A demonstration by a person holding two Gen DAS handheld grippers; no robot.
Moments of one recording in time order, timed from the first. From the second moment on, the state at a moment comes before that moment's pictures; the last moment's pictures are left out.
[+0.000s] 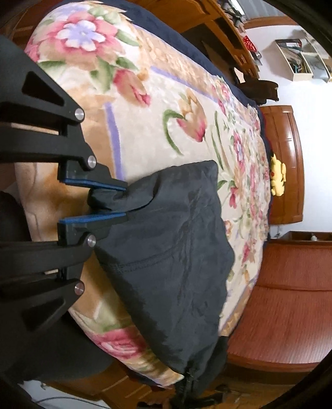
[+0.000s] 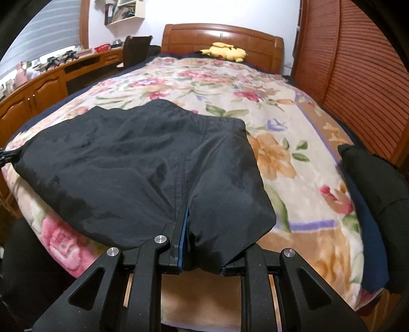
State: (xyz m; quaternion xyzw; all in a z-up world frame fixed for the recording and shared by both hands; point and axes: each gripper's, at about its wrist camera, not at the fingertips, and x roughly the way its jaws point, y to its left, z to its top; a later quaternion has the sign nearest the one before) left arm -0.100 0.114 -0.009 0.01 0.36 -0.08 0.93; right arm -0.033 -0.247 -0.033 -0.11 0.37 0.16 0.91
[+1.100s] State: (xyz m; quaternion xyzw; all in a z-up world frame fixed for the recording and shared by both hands) left arm -0.085 -0.006 -0.011 0.02 0.33 -0.13 0.94; right arm -0.017 -0.275 -0.075 0.00 0.41 0.13 0.90
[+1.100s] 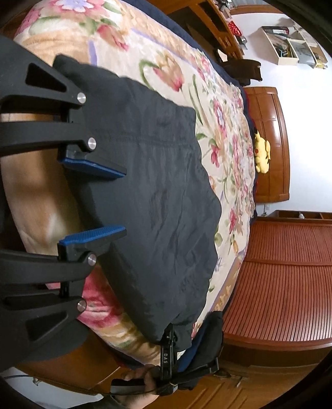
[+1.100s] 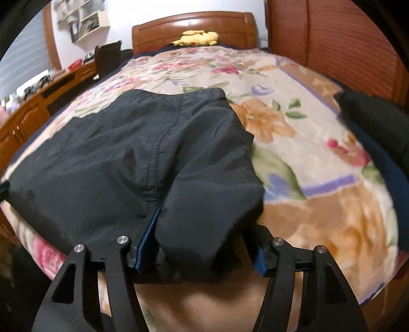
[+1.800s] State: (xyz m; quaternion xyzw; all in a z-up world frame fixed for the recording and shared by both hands) left arm -0.053 -0.057 -0.037 0.02 0.35 -0.17 0.92; right arm -0.023 -0.275 -0.080 0.00 0.42 0.10 0.90
